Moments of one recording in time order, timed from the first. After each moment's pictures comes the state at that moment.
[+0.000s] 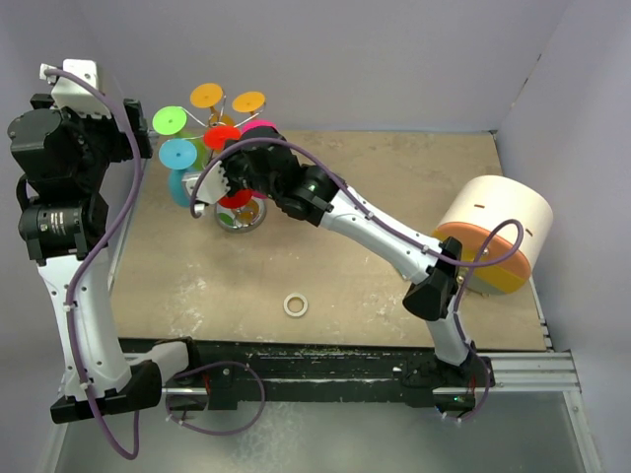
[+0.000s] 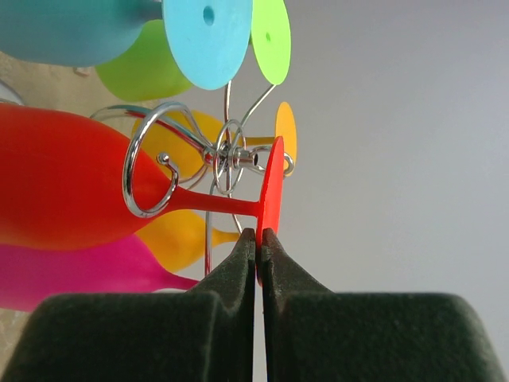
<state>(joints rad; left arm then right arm) 0.17 1.14 1.77 -0.70 0.08 0.12 1.04 2.04 2.27 -0.47 0.17 -1.40</state>
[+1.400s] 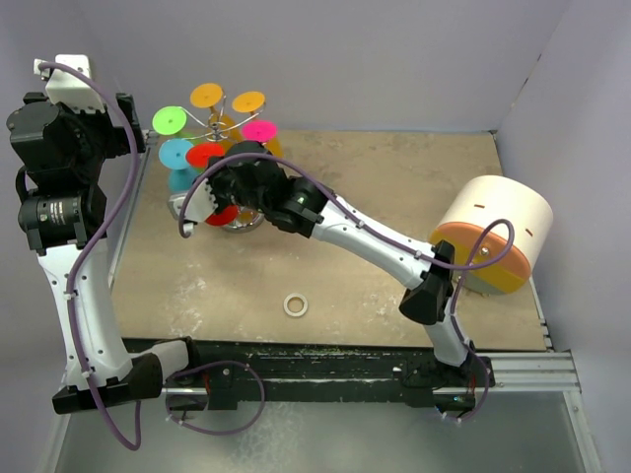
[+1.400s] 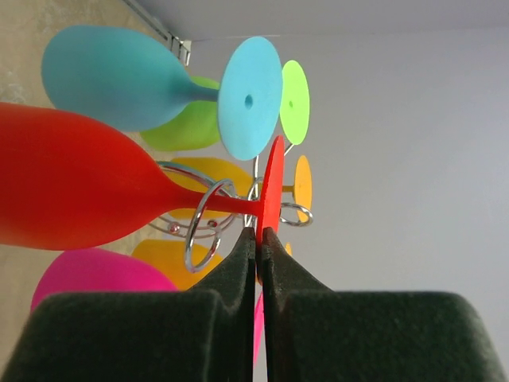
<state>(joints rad) 0.20 1.18 1.80 -0.70 0.03 0.11 1.10 2.07 2.29 -0.47 0.13 -1.38</state>
